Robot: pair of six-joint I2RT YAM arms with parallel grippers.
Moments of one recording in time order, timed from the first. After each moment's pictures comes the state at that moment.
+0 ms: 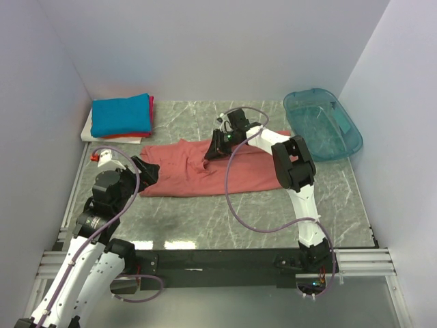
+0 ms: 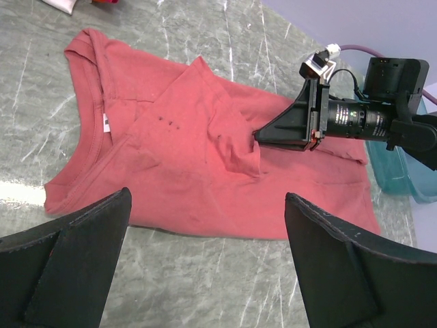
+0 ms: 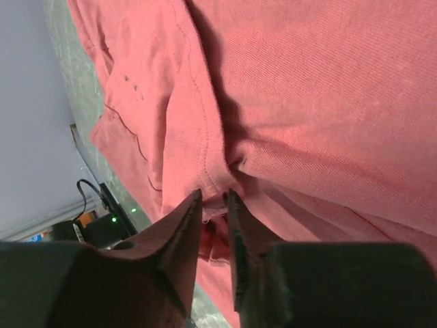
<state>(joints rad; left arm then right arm) -0.28 0.52 0.59 -0.39 -0.13 -0.68 0.45 2.33 1.75 -0.37 -0.73 0.55</state>
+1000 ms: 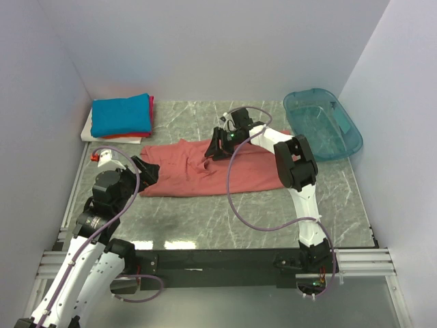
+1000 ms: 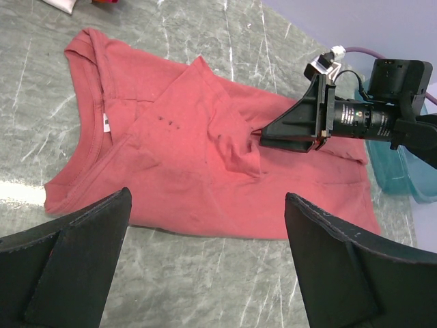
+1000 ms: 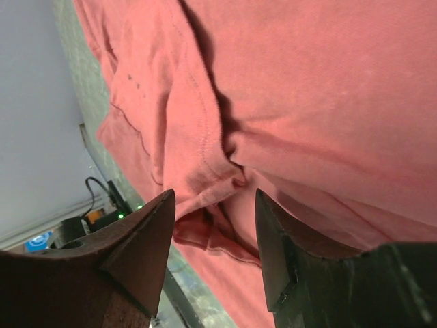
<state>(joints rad) -0.28 0.52 0.59 -0.39 -0.13 -0.68 0.43 2.32 1.74 -0.37 -0.76 0.55</state>
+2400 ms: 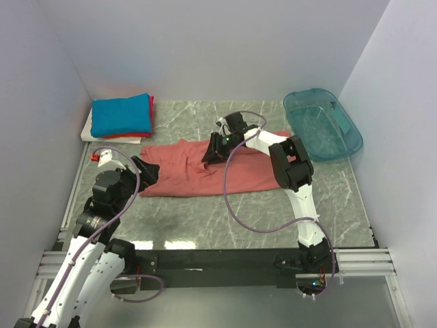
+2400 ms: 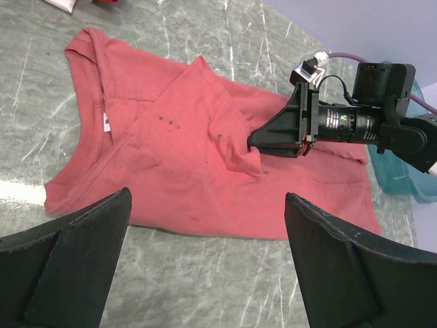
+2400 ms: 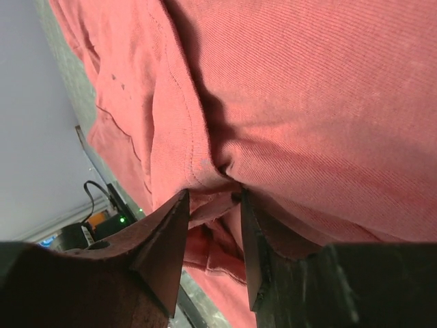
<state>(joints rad) -0.28 0.52 0.59 -0.39 -0.13 -0.68 0.47 2.35 1.74 -0.37 -0.73 0.61</state>
